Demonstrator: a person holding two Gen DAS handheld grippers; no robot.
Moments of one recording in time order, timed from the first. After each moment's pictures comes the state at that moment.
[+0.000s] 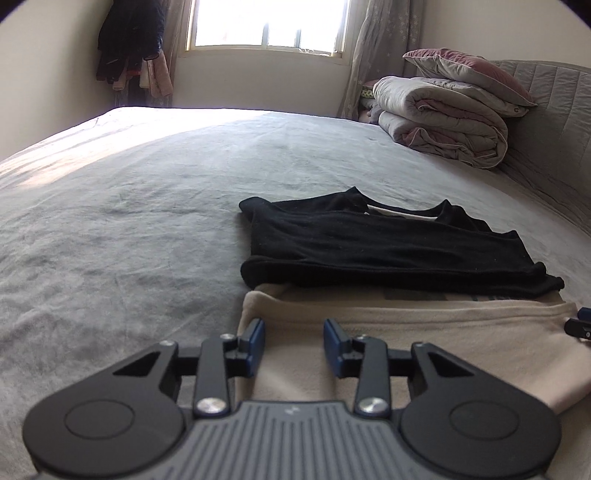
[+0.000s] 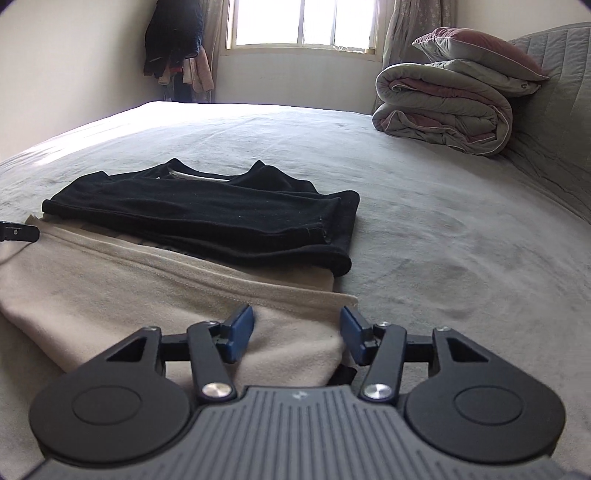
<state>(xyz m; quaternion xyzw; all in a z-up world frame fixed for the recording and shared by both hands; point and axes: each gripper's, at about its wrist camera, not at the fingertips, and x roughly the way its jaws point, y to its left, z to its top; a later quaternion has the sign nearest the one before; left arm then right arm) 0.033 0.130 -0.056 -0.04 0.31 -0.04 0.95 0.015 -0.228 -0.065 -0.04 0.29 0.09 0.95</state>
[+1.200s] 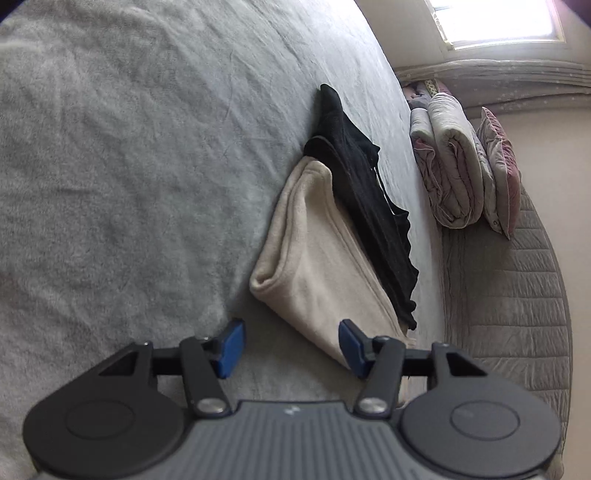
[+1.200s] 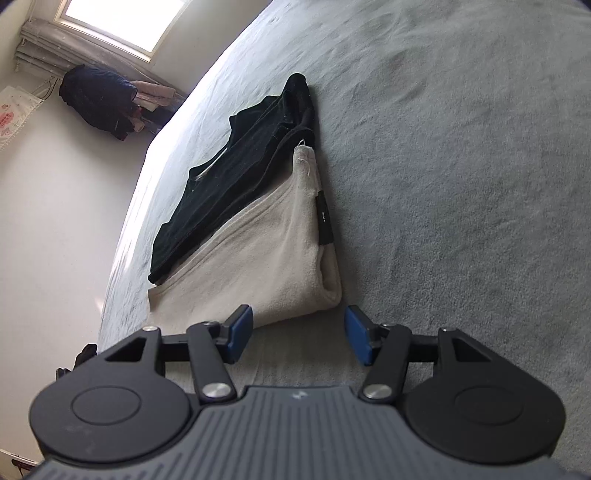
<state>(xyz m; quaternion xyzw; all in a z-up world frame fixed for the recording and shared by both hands) -0.017 0.227 -0.086 -0.48 0.47 -0.12 0.74 -0.024 -0.311 -0.061 0.37 0.46 0.16 0.79</state>
